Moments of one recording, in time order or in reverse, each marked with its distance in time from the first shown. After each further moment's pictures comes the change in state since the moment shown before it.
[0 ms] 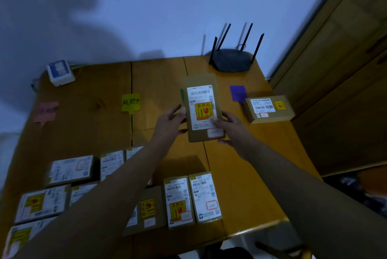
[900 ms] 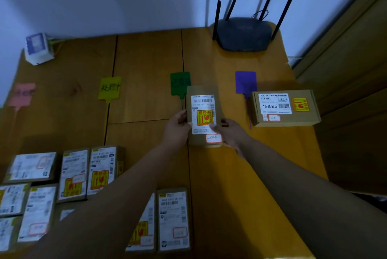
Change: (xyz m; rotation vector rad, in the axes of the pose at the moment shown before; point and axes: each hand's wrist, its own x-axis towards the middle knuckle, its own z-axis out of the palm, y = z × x) left_hand 0.103 -0.087 0.108 0.185 0.194 -0.253; right_hand 0.158 0.062 -0.086 -0.147 -0.150 0.270
